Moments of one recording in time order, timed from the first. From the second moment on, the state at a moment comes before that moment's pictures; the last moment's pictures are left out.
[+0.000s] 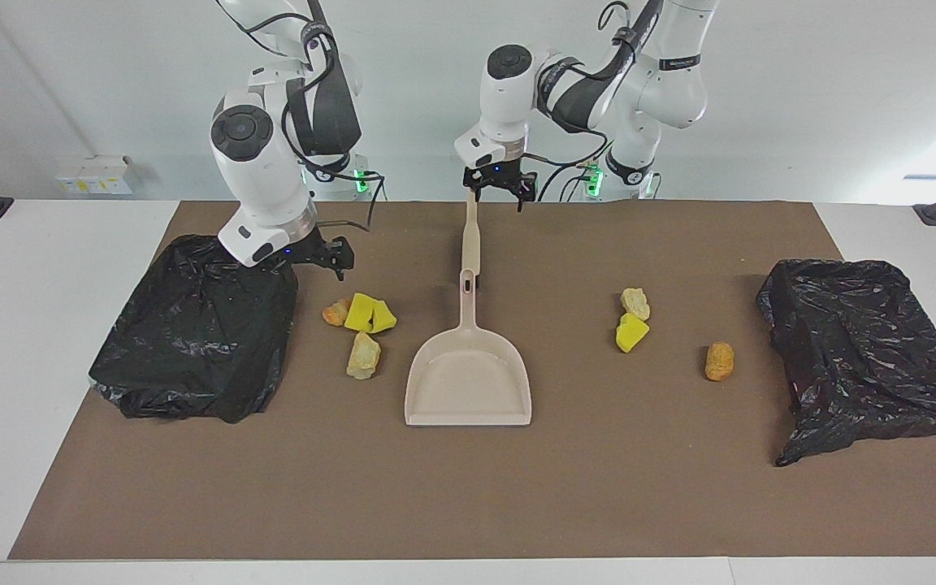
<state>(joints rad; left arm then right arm) -0.99 -0.14 -0.01 -2.30 -0.07 2.11 -0.59 0.30 0.08 -0.13 -1.85 0.03 1.79 0.14</state>
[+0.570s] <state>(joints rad) -1.12 -0.12 -0.01 -2.39 -0.07 2.31 -0.77 0.32 0.08 -0.13 -1.87 0.07 1.81 0.19</state>
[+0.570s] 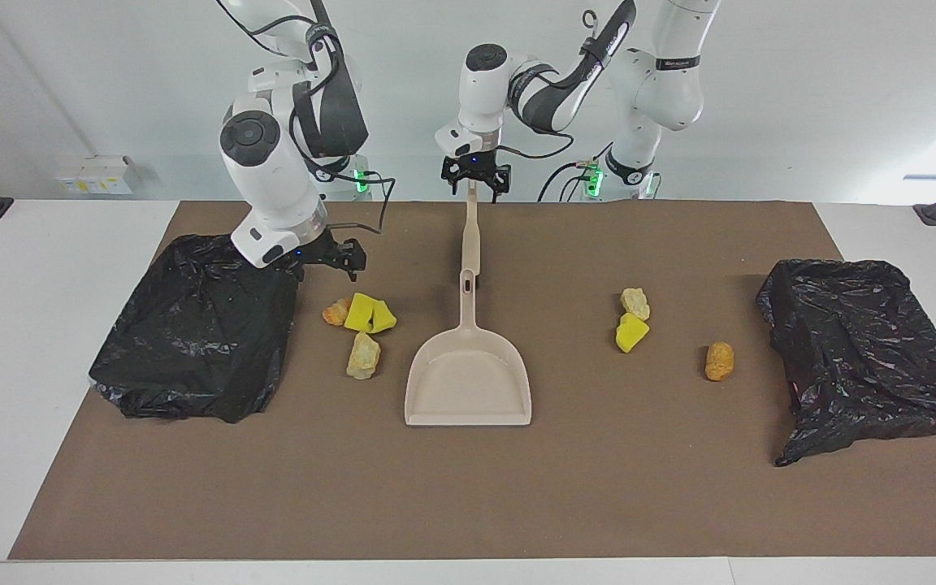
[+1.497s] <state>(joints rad) -1.13 -0.03 0.00 -2.38 -0.07 2.34 -0.81 0.32 0.08 -0.13 -1.88 0.07 1.81 0.19</state>
